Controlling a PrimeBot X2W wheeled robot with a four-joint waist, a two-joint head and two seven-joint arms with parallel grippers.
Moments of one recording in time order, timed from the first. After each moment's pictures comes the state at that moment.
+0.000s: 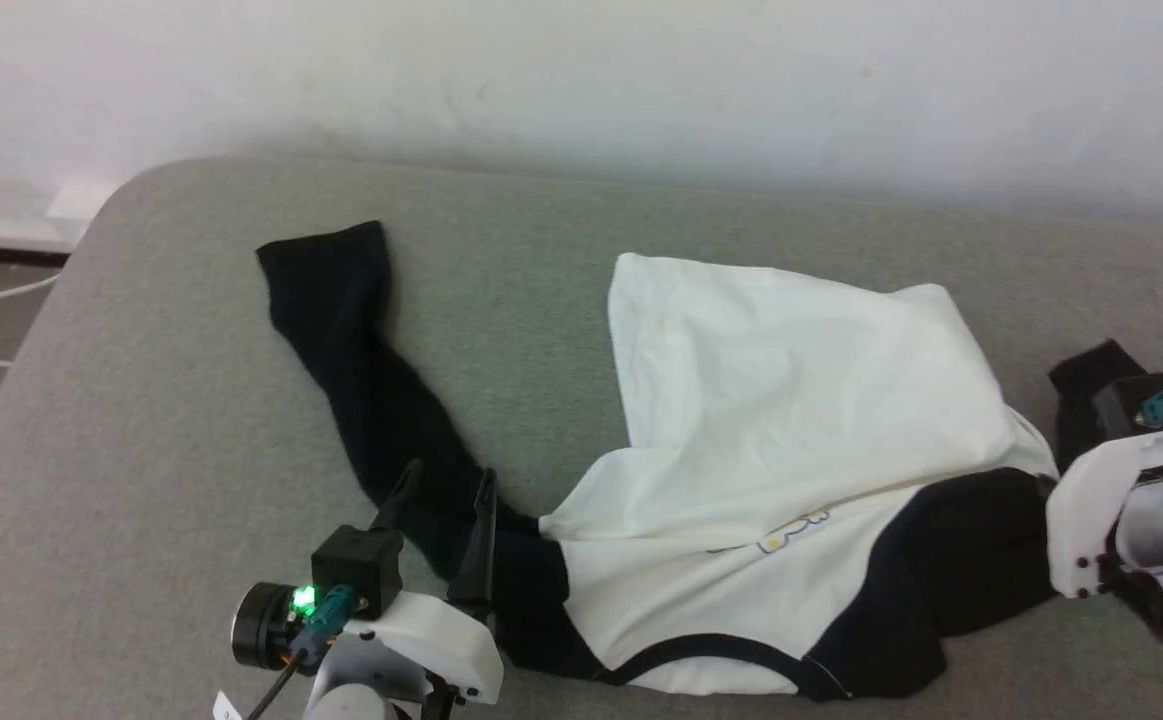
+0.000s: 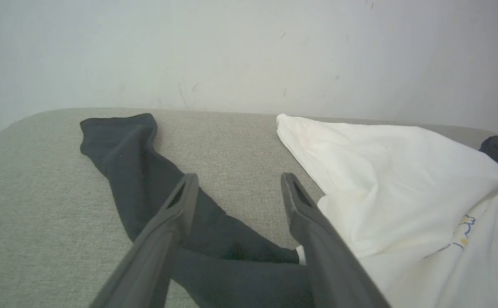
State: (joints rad) left arm -0.11 0.17 -0.37 0.21 -0.30 0.14 -0.20; right arm -0.49 -0.44 0.29 0.82 0.41 0.13 0.32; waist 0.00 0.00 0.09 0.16
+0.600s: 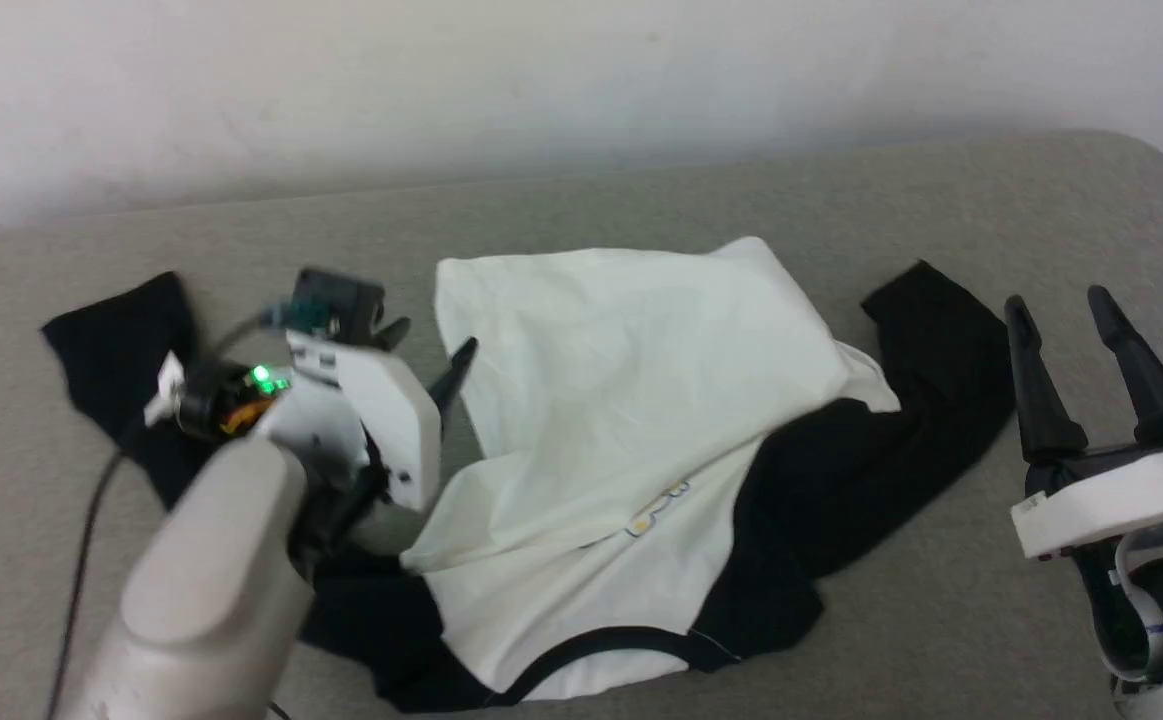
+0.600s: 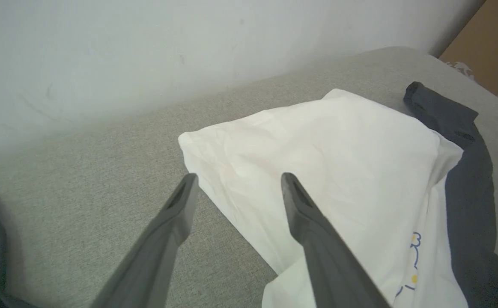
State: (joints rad) left arm -0.50 0.29 -0.39 0.31 -0.45 -0.07 0.32; right arm -0.19 -0.22 -0.03 0.08 0.28 0.13 -0.11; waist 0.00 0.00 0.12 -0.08
